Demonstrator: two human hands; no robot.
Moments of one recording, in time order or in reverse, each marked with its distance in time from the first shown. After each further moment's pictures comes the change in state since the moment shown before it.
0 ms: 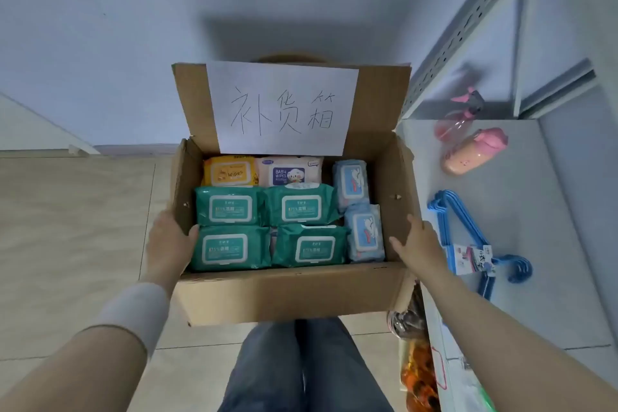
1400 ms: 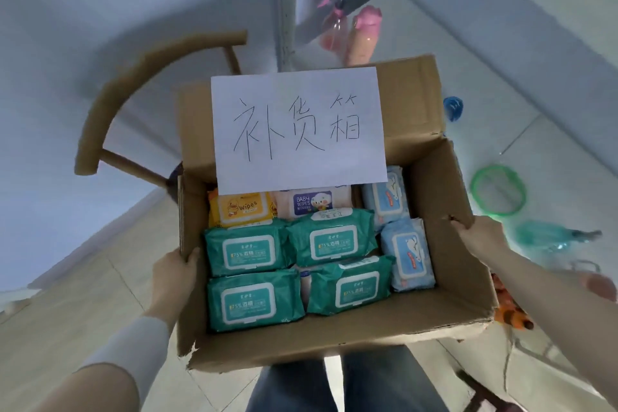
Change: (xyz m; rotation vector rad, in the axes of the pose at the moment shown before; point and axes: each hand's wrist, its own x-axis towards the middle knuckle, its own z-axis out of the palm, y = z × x) left_hand 0.033 0.002 0.009 0.383 -0.291 0.460; right_hand -0.167 0.116 0.094 0.383 0.193 0.738
